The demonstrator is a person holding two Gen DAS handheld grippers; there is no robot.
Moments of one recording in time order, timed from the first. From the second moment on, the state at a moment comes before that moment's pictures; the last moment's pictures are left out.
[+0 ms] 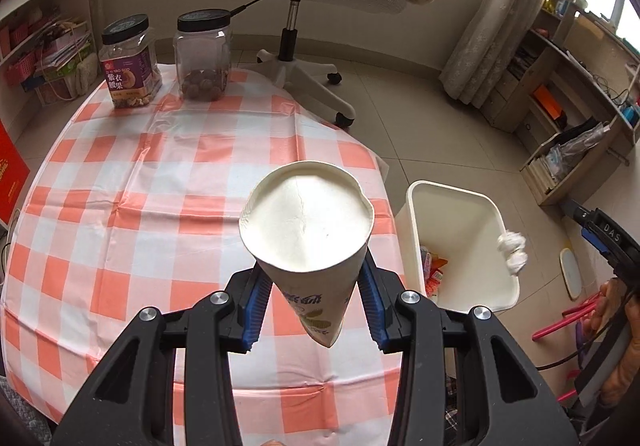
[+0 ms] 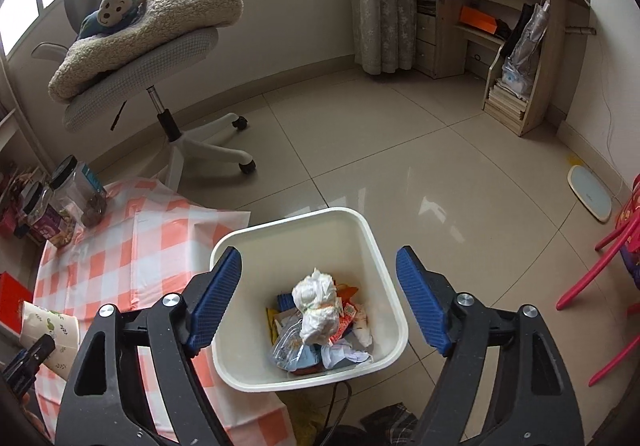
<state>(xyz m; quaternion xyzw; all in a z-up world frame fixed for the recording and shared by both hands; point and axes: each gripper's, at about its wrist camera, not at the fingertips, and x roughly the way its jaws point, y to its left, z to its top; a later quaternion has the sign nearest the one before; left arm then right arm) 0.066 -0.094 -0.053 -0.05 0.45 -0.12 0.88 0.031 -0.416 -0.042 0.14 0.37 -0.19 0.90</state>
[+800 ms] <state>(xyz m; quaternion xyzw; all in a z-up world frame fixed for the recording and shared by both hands) 0.093 -0.293 -0.017 0.00 0.41 -0.22 0.88 -0.052 -0.488 0.008 0.15 0.21 -0.35 0.90</state>
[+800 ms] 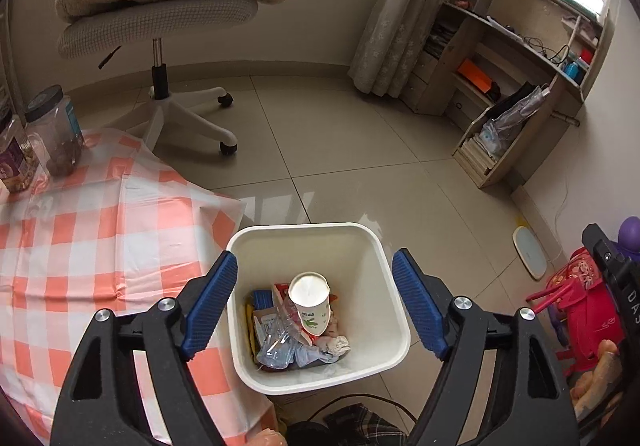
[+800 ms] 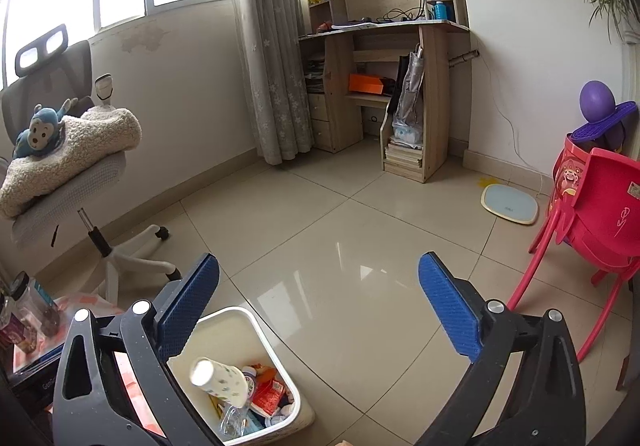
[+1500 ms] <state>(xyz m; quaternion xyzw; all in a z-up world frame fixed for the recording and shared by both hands) 0.015 -0.064 0.014 0.01 0.29 0.06 0.95 -0.022 -0.261 0.003 0.01 0.25 -0.20 0.95</state>
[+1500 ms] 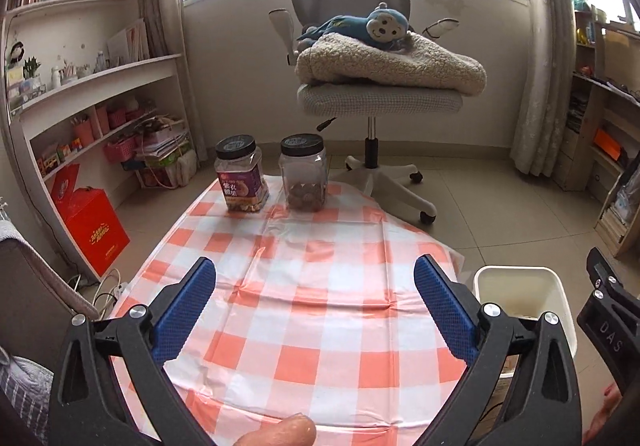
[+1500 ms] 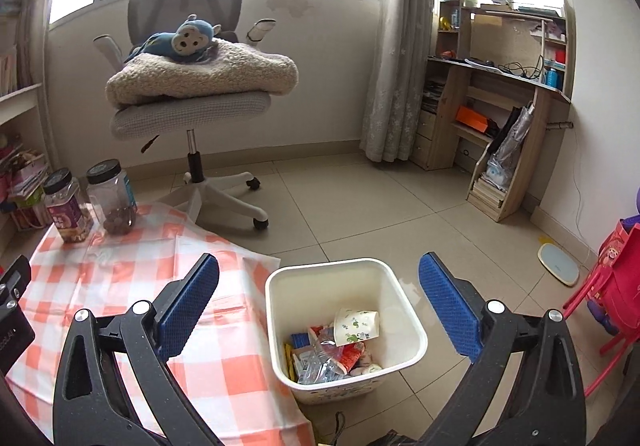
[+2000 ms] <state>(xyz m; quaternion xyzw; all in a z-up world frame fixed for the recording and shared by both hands) 0.021 0.023 -0.008 -0.01 0.35 0.09 0.93 0.019 -0.168 -0.011 -0.01 0.29 -0.11 0.95</state>
